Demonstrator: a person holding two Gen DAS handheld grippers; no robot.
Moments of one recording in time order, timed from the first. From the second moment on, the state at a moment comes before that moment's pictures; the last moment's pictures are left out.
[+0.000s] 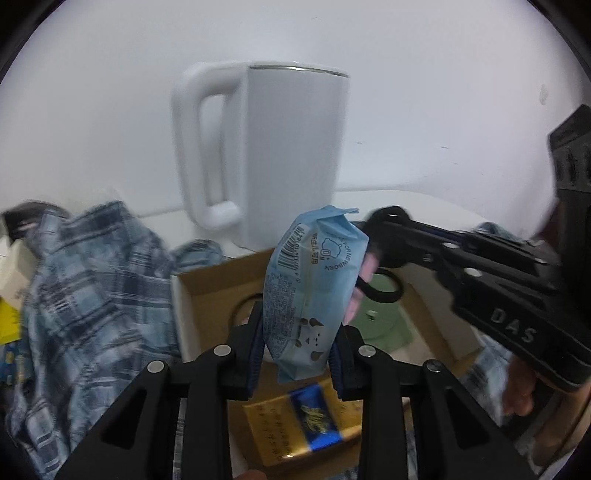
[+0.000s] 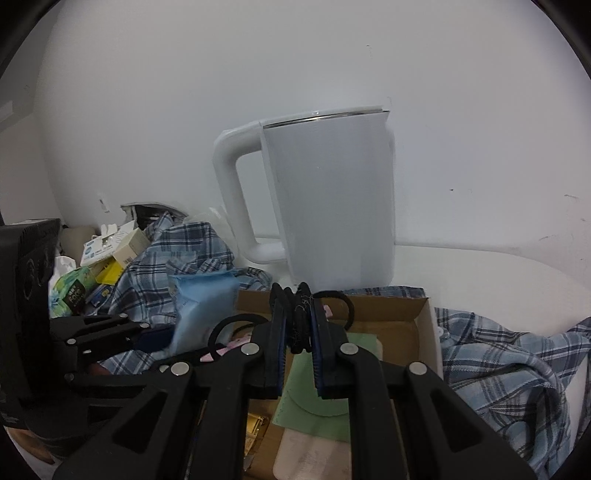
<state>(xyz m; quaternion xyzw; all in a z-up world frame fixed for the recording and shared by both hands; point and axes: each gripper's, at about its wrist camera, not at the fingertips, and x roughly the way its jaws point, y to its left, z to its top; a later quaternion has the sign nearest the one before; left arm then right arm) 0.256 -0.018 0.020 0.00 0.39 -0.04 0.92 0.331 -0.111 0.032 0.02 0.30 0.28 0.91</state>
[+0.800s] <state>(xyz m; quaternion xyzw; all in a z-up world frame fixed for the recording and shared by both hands) 0.235 -0.007 0.069 -0.02 0.31 0.00 0.95 0.313 -0.130 0.079 0.02 0.25 0.24 0.94</state>
